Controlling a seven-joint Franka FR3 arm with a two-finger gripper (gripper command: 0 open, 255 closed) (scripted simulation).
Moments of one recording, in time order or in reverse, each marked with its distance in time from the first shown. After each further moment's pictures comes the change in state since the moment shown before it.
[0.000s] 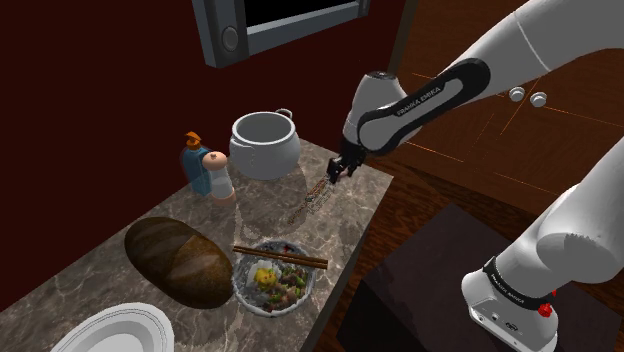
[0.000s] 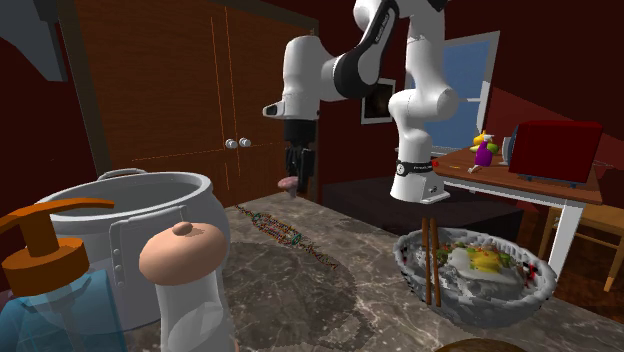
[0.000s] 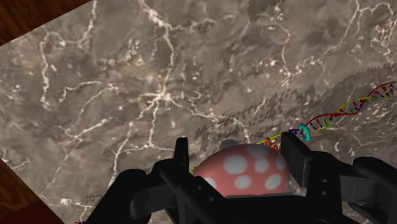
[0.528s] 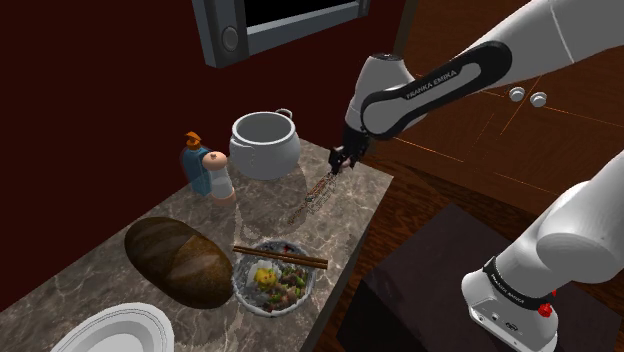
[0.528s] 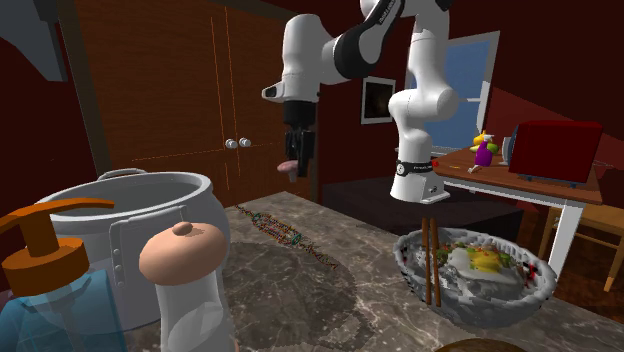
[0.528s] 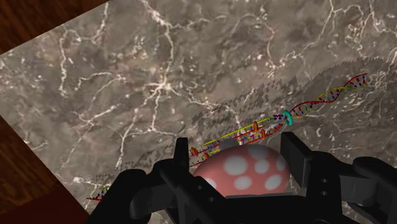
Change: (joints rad) arm -0.002 -0.084 -0.001 0.026 0.012 -0.109 -0.004
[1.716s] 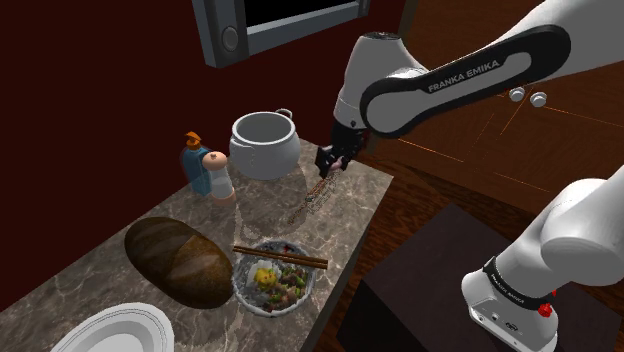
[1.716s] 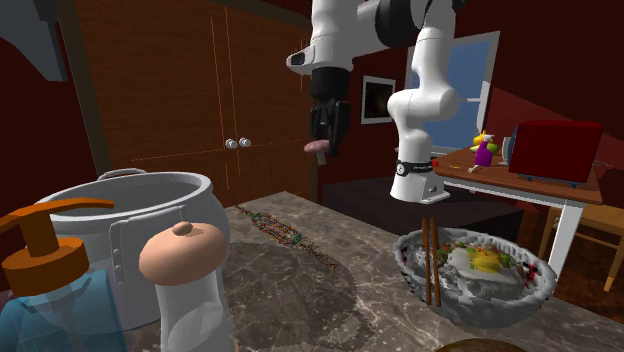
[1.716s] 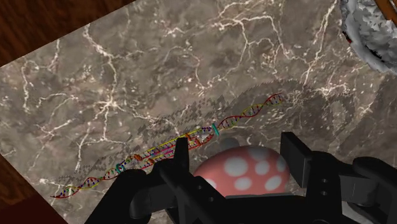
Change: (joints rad) arm 0.076 -0.129 0.102 0.028 0.011 -0.140 0.181
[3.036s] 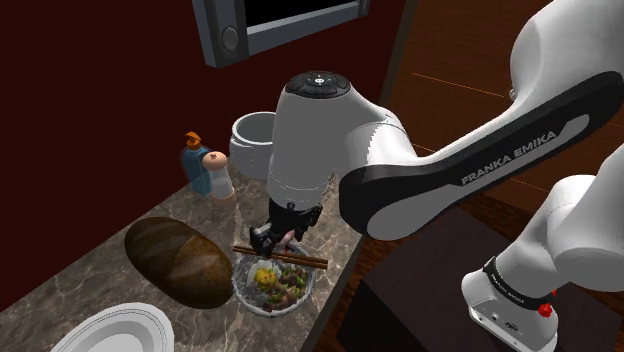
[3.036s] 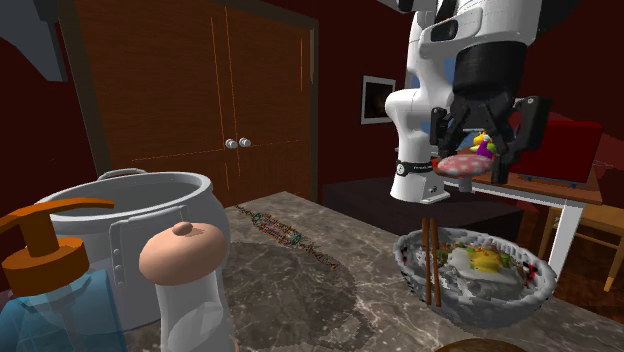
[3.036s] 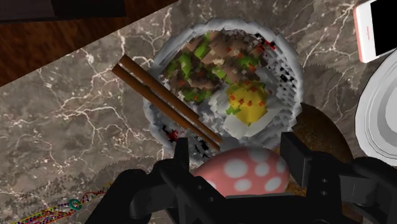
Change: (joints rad) arm 0.195 0.175 0.316 0.194 -0.177 -0.017 0.628
